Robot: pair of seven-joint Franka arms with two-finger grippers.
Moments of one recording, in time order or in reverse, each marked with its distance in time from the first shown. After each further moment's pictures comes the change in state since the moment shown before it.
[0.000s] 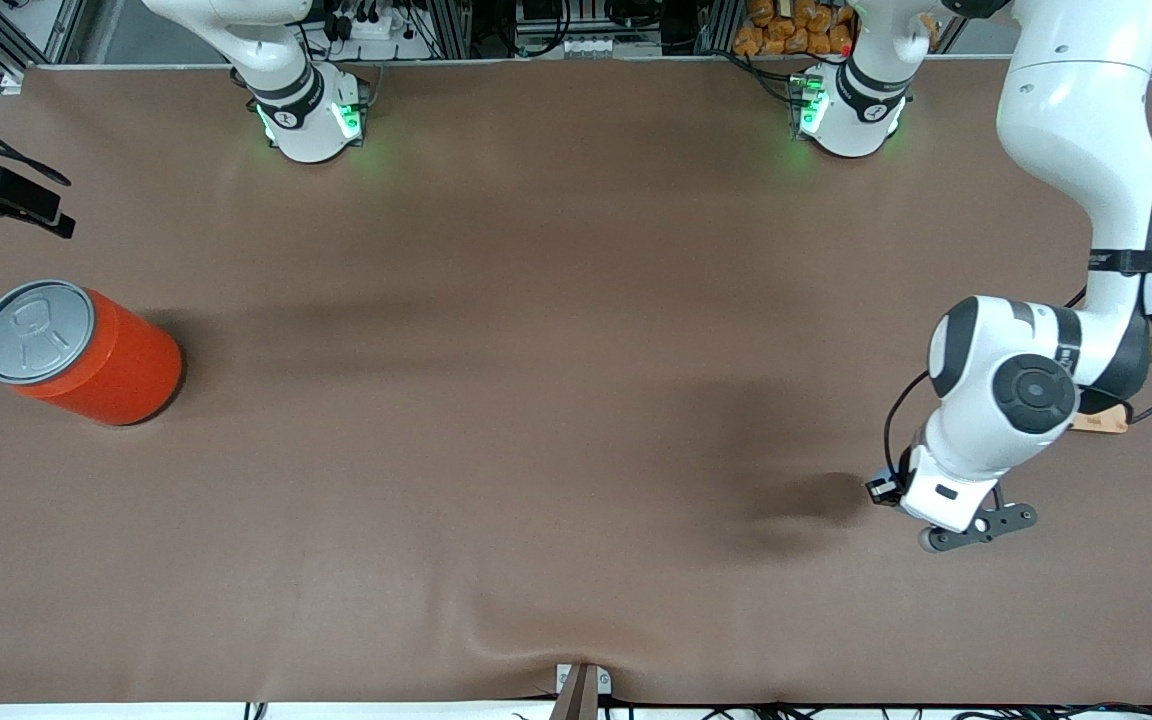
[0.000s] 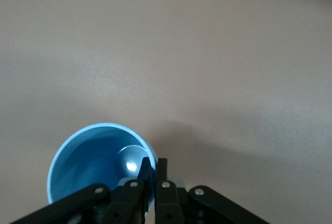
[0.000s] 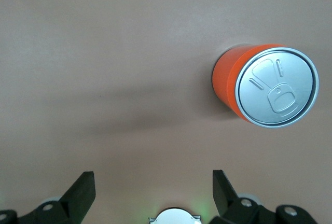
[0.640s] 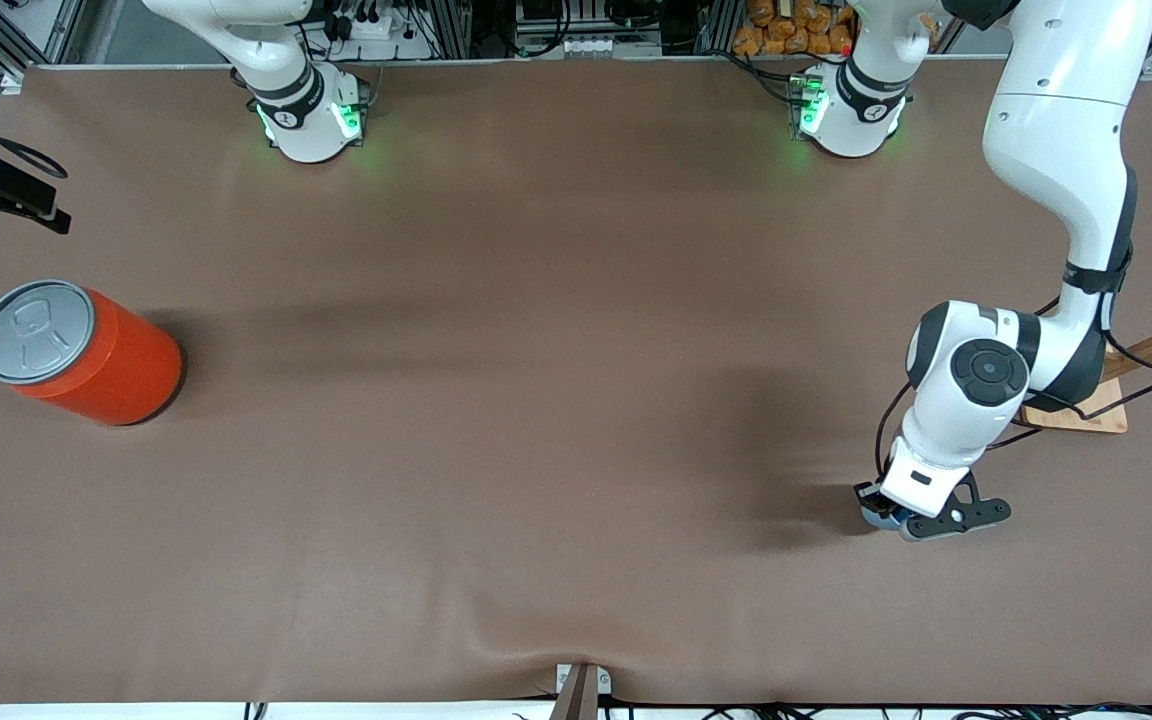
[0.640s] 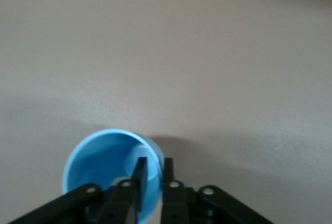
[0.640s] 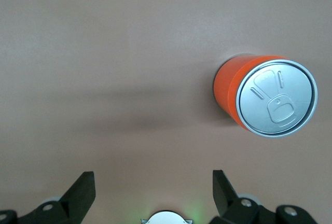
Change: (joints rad) left arm 0.015 0.007 0.022 -0.147 0.120 0.291 -0.006; right arm 0.007 -0.001 0.001 0.014 0.000 0.001 -0.061
